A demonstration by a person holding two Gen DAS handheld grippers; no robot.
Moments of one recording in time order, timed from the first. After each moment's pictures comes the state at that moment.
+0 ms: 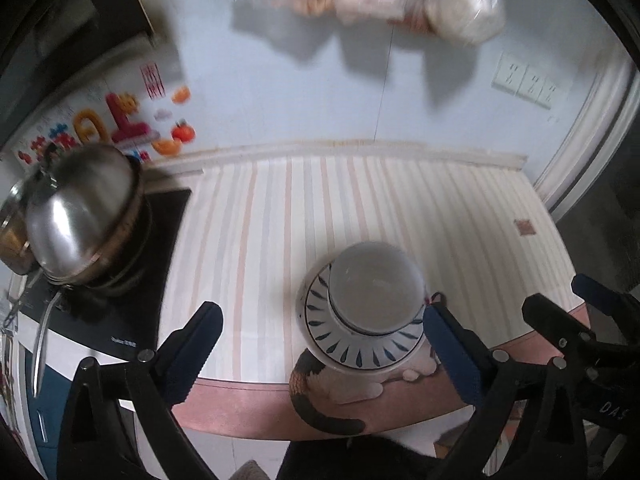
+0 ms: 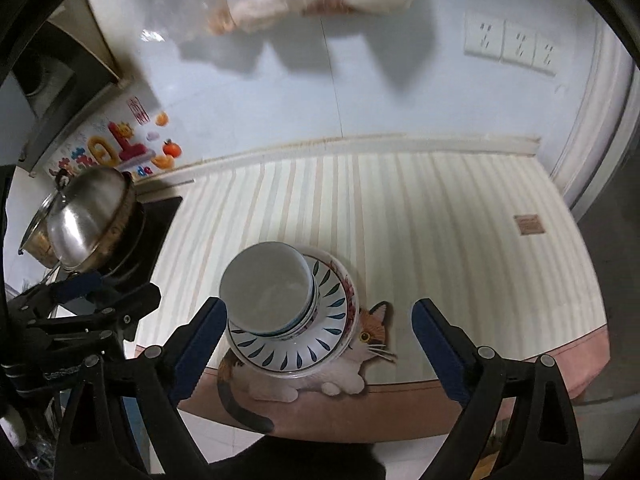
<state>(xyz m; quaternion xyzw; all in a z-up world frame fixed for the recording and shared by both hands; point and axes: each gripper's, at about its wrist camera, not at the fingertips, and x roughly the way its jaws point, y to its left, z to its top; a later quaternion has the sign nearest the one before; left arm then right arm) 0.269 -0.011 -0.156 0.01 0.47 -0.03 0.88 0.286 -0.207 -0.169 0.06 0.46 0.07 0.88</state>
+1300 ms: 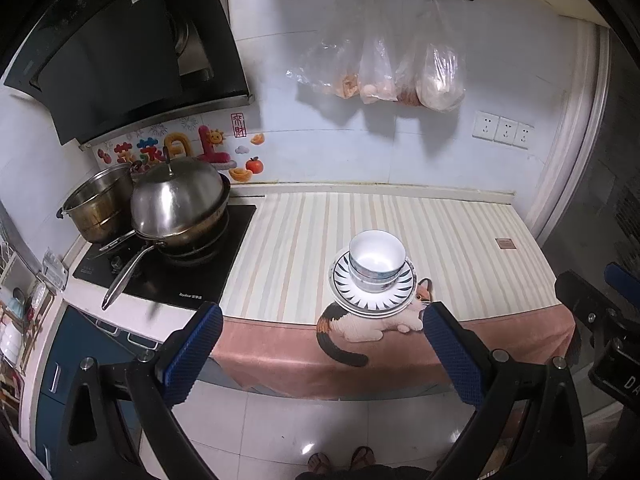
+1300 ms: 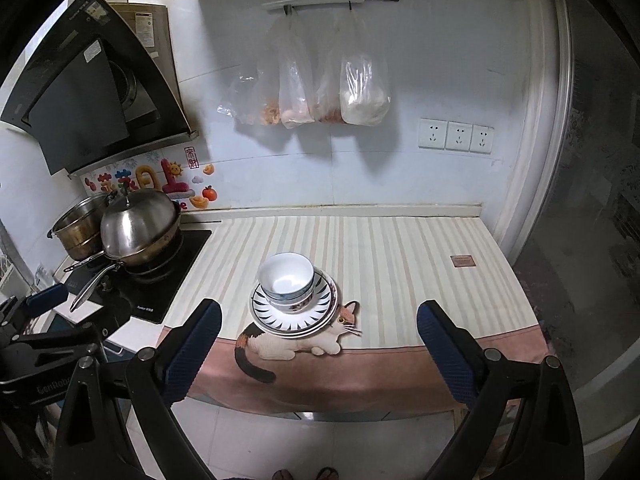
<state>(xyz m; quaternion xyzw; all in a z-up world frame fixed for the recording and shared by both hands) 0.057 -0.002 -0.072 0.00 0.38 0.03 0.93 0.026 -0.218 -0.042 0.02 0.33 0.05 0.94</state>
